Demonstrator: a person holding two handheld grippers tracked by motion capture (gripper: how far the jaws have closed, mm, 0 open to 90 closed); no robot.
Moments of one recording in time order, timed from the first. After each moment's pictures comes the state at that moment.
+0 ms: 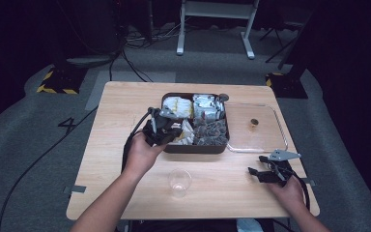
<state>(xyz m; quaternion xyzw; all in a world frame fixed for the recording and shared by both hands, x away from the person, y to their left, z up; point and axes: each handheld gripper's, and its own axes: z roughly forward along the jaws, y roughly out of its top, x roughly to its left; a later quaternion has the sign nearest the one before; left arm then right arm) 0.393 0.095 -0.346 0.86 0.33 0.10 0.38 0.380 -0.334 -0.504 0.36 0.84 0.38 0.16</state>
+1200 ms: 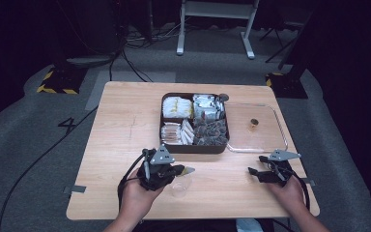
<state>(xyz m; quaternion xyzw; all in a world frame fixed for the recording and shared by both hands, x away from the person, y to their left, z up) 0.298 0.098 -0.378 0.85 0.31 0.07 0.42 0.380 -0.334 -0.504 0.36 0.84 0.38 0.16</state>
